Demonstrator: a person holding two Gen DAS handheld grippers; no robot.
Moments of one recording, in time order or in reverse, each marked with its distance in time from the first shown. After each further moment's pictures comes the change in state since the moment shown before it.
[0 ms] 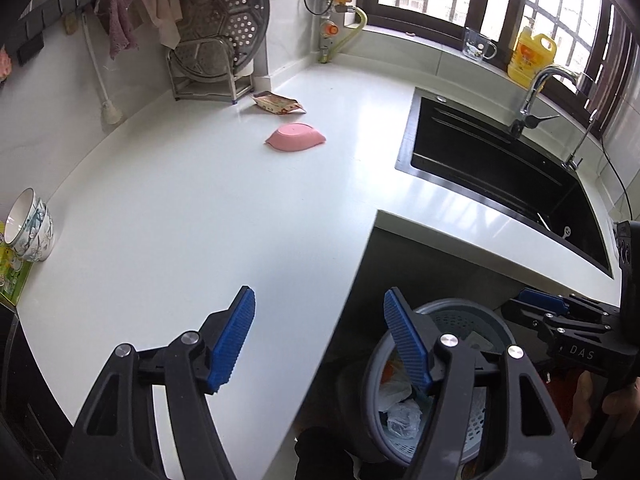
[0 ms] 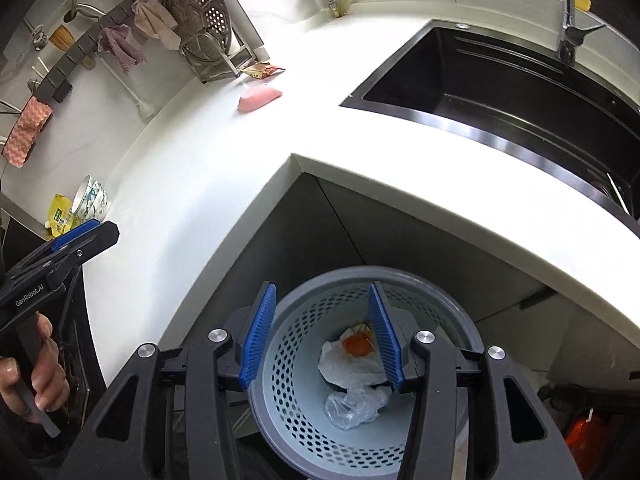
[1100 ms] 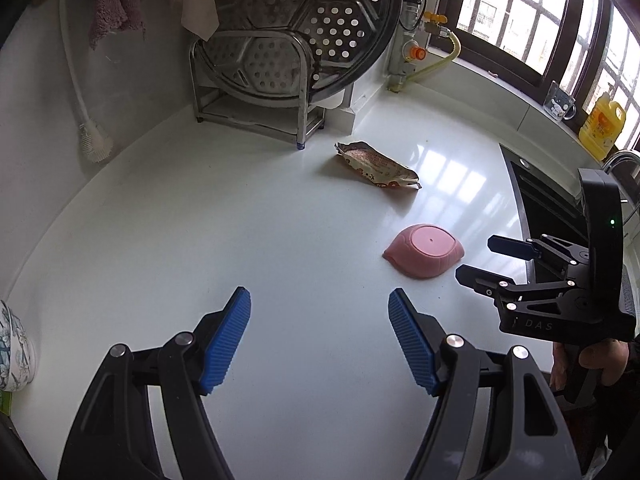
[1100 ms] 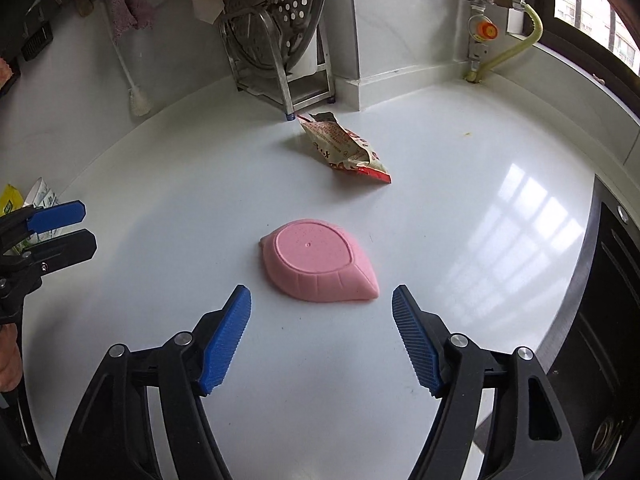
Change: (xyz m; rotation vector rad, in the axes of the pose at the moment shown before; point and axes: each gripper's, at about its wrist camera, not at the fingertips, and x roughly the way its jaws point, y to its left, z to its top) left arm 0.145 0.151 0.153 -0.071 -0.030 -0.022; right arm 0.213 0.102 0.244 -0.405 -0.021 -0.044
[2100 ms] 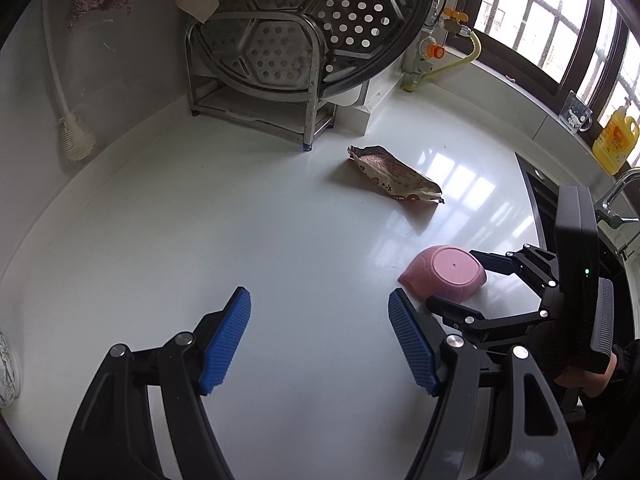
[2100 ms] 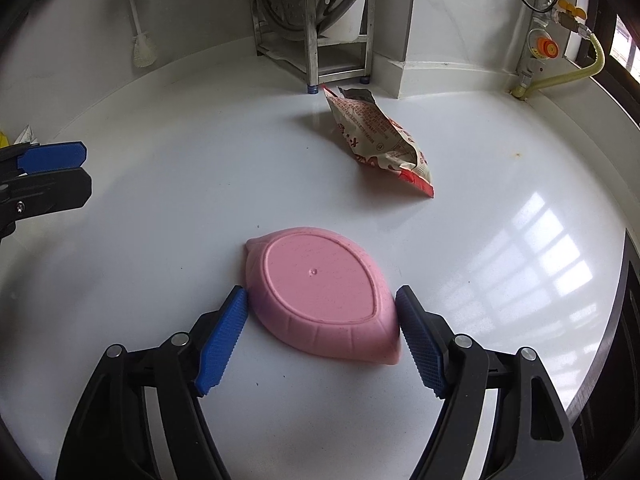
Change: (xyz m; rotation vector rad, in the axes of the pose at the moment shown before) left arm 0.040 0.006 0.023 -0.035 0.011 -0.005; right arm 0.050 0.008 0.011 -0.130 0.037 -0.010
